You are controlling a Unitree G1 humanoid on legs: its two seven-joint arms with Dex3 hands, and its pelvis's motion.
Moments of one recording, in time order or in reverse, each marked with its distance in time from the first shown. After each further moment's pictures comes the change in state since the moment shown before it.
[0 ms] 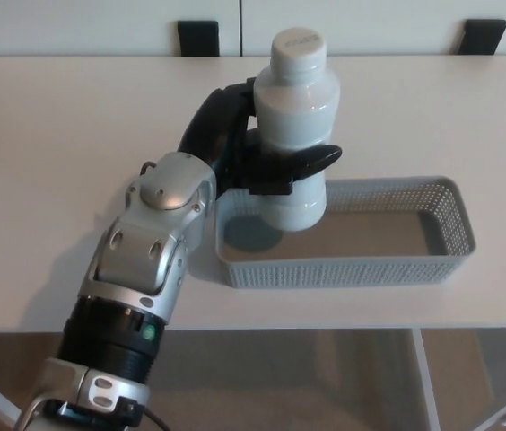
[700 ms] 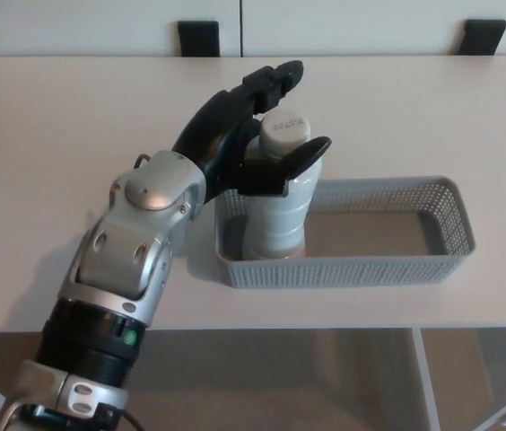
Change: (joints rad) left_arm 0.018 0.080 -0.052 -0.069 -0.002 0.010 -0.128; right_arm -0.014 -0.002 0.000 -0.027 0.001 0.027 -0.025
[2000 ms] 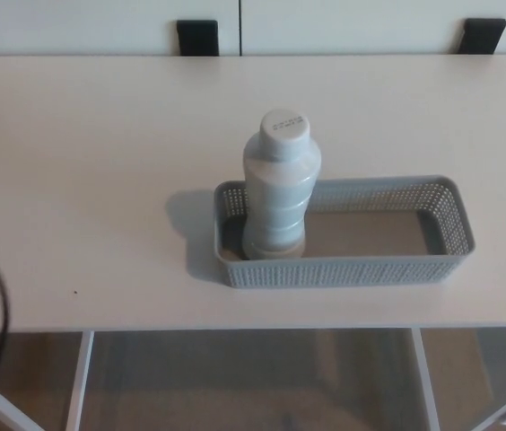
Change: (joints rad) left_arm -0.211 0.391 0.637 -0.518 -0.240 0.152 -0.105; right_arm -0.056 -0.018 -0.025 0.042 0.021 0.016 0.045
